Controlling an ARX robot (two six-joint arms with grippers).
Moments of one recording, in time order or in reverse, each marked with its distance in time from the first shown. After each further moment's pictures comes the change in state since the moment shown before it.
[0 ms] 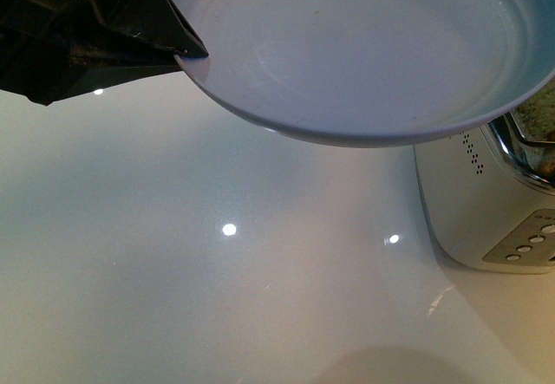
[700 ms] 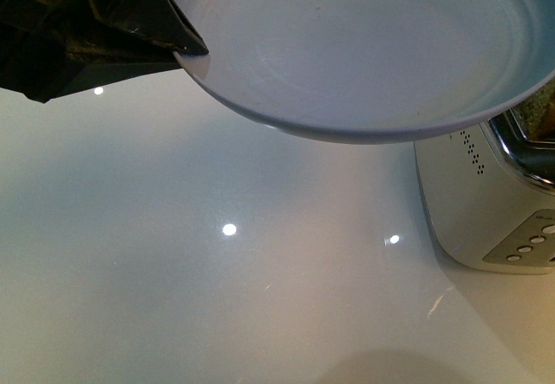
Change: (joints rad) left arm 0.004 -0.004 0.000 0.000 0.014 0.000; right arm -0.045 -0.336 -0.157 0.065 0.128 0.097
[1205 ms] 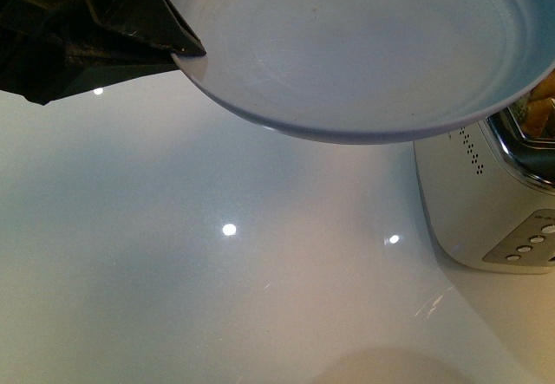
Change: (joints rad) left arm 0.000 0.000 -0.007 0.010 -0.005 0.000; right arm 0.027 -0.263 -0.333 0.366 -0.119 -0.052
